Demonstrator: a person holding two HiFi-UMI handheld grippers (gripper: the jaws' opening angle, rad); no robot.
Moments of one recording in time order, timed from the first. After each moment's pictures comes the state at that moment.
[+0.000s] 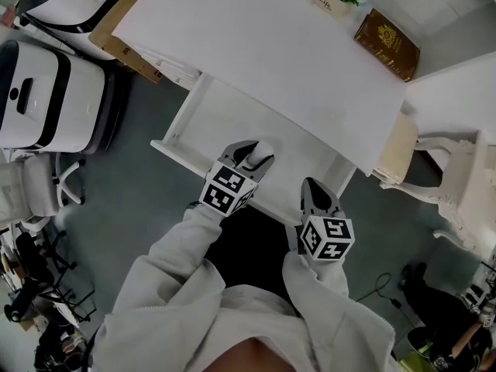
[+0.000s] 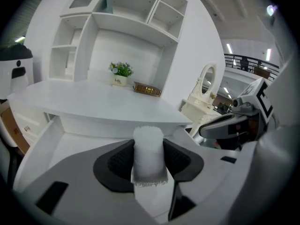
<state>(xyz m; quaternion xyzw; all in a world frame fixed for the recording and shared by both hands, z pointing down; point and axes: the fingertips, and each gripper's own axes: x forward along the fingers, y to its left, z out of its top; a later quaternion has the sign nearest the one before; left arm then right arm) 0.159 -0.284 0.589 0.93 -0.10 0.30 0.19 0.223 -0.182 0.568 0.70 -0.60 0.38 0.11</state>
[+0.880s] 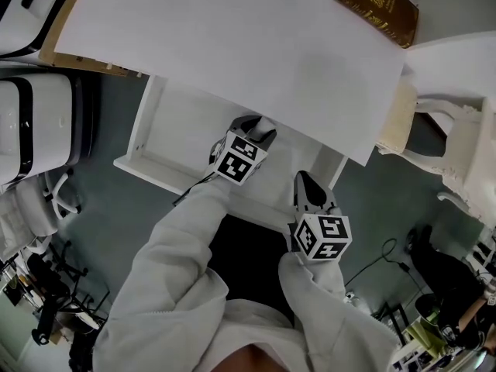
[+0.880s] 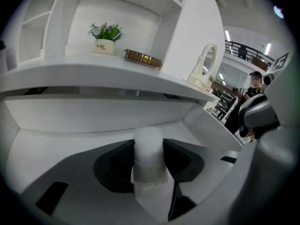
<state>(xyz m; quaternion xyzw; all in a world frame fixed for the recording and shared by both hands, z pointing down) 0.257 -0.288 0.717 0.90 -0.03 0.39 0.17 0.262 -0.169 0.622 0.71 -0.54 0.44 0.11</state>
